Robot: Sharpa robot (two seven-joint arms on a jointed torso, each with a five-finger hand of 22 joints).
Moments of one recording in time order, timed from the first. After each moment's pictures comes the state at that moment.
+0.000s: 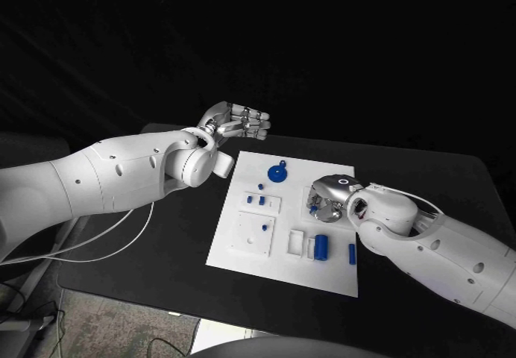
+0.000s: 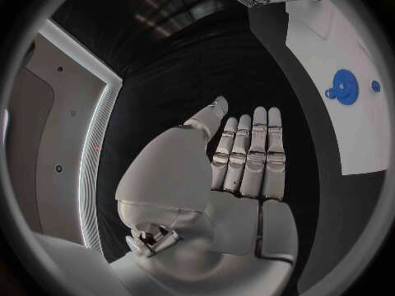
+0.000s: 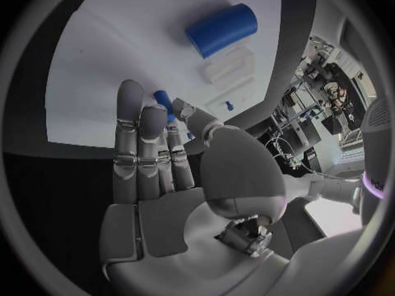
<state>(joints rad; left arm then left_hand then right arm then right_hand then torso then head) 1.33 -0.73 -0.11 1.28 -0.19 -0.30 0.34 1.37 -0.04 0.26 -0.12 0.08 1.03 0.15 0.06 0.06 1.07 0.14 0.06 0.06 1.15 0.12 0.07 0.07 0.05 1.00 0.10 0.07 0.36 0.91 -0.58 0.26 1.36 -1.98 0.00 -0.19 1.21 -0.06 0.60 -0.28 0.12 1.22 0.09 0.06 0.07 1.30 0.05 0.06 0.06 1.43 -0.05 0.80 0.75 0.13 1.47 -0.06 0.51 0.66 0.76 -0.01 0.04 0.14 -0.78</state>
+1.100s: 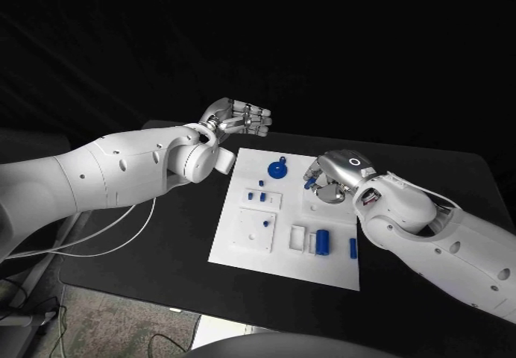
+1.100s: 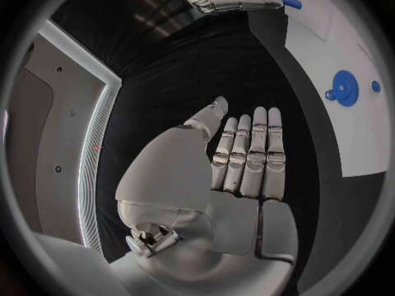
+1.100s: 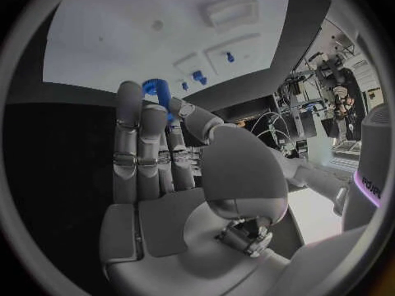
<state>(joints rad) 1.33 -0.71 -0.11 1.26 -0.19 -0.29 0.33 1.37 -0.04 0.26 -0.12 0.08 1.03 0.15 0.06 0.06 1.07 0.14 0.05 0.06 1.15 0.12 0.07 0.07 0.05 1.00 0.10 0.07 0.35 0.90 -0.63 0.32 1.51 -2.05 -0.22 -0.21 1.23 -0.08 0.66 -0.27 0.15 1.26 0.08 0.06 0.07 1.32 0.06 0.06 0.06 1.44 -0.06 0.81 0.76 0.12 1.46 -0.08 0.53 0.72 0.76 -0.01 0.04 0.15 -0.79</state>
